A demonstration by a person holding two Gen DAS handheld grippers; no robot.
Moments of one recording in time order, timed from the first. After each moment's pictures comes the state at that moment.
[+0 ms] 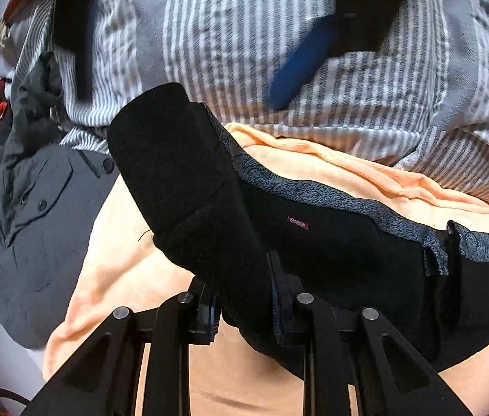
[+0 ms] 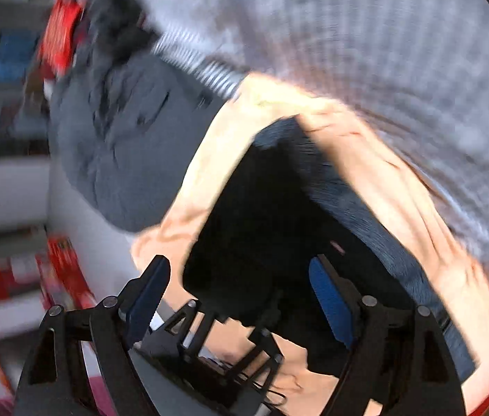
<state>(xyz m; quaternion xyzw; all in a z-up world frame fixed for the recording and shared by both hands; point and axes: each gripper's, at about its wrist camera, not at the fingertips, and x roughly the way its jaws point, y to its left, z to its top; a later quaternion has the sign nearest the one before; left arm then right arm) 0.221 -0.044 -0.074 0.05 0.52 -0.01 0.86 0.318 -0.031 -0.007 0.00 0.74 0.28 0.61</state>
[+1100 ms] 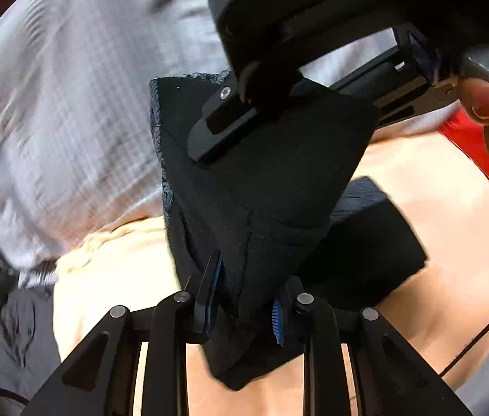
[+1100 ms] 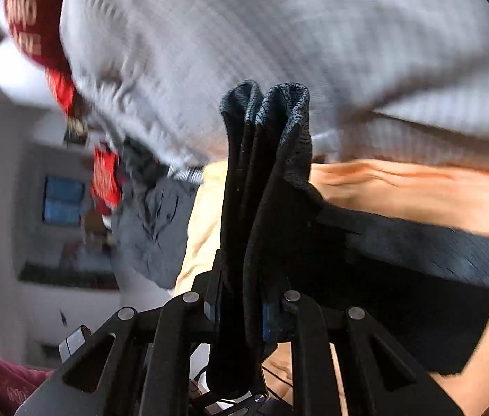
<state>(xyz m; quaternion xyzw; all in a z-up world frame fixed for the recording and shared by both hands) 0.132 -0.279 0.006 0.23 0.45 -0.24 0.83 0.132 -0.394 0.022 0.37 0.53 0.21 0.74</state>
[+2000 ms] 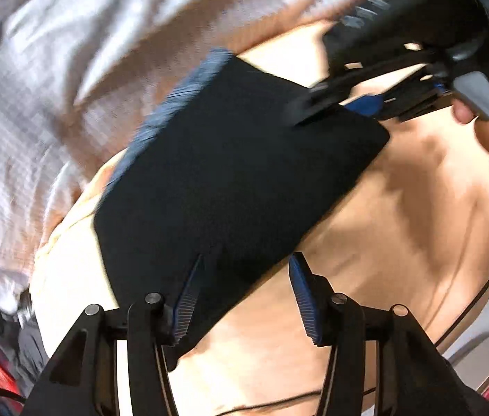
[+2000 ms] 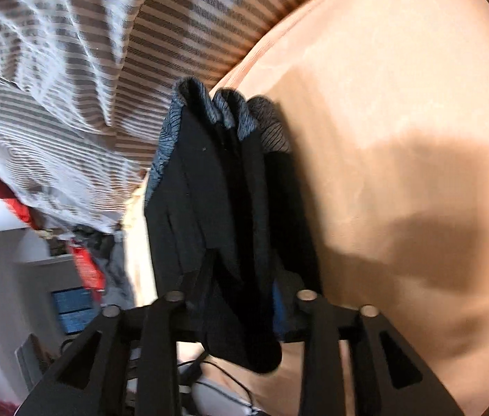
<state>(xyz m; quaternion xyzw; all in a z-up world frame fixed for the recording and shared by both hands) 0.067 -0.345 -0.065 0.35 0.52 -0.29 0.72 0.011 -0.539 -0.105 0.46 0.53 0.02 0.71</state>
